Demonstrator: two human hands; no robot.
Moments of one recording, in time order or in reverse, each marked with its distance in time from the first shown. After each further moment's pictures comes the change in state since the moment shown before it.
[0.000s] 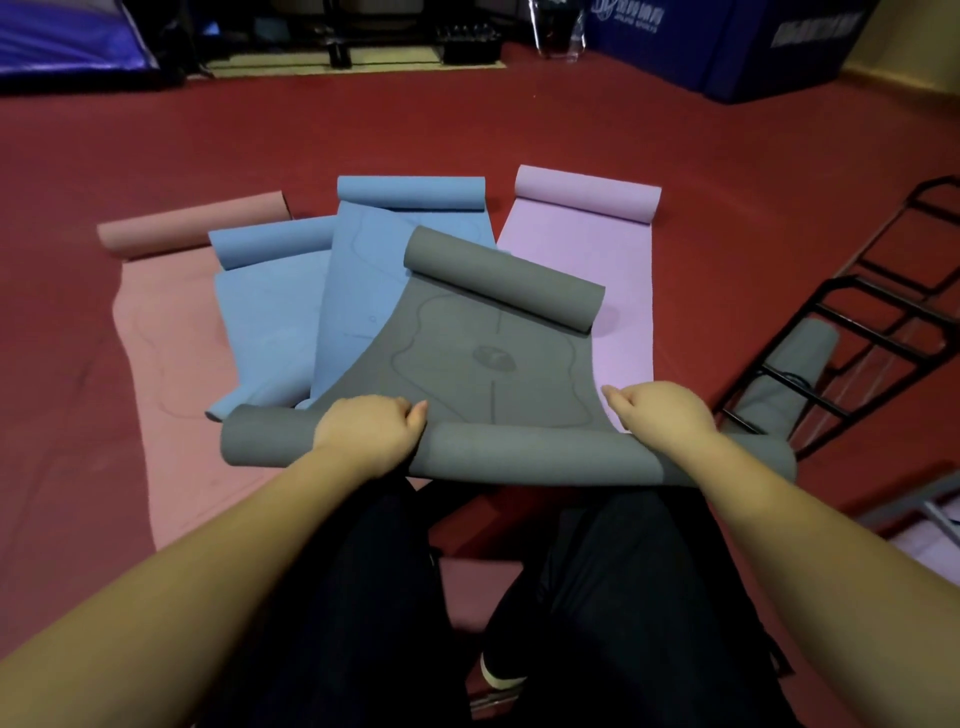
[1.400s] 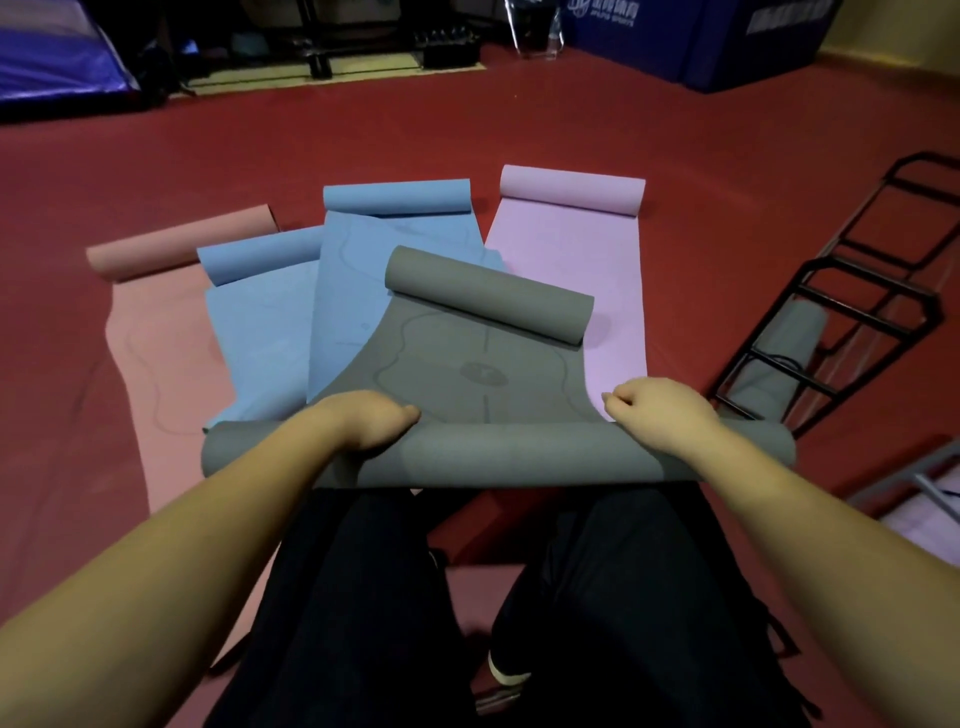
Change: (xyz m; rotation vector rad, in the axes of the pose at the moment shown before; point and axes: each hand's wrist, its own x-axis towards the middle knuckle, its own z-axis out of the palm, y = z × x) left_hand 0.026 0.002 -0.029 -0.189 -0.499 -0.052; right_hand -0.020 0.012 -0.003 0.048 0.024 -0.044
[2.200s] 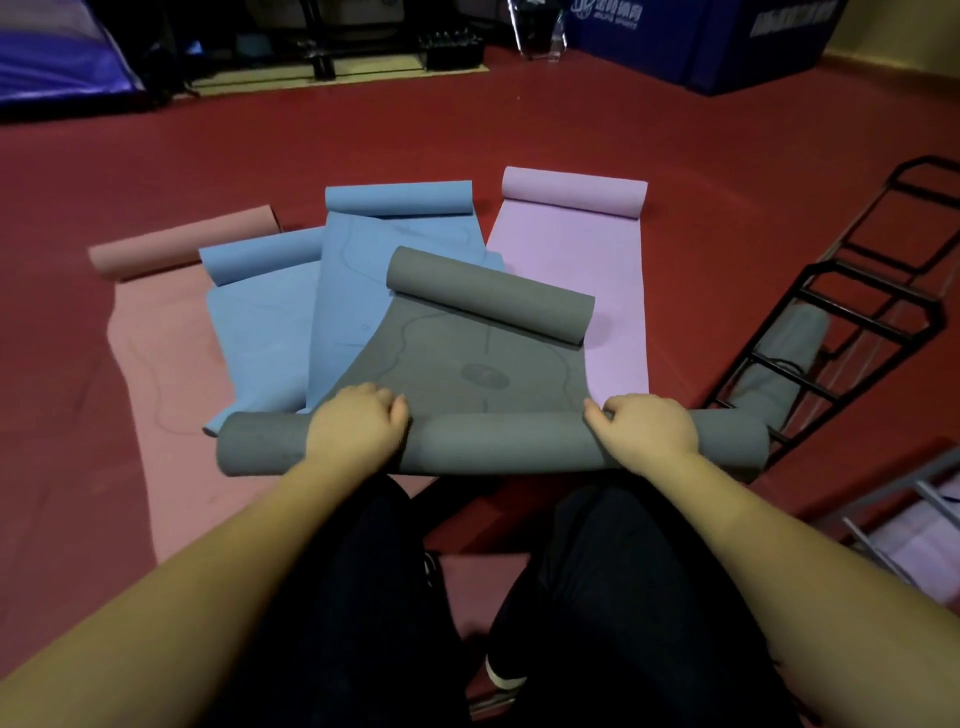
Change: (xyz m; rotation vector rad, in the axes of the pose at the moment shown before) left_hand -0.001 -0.010 0.039 0.044 0.664 0.086; right_hand -0.001 -0.015 0.031 -0.176 0.242 0.037
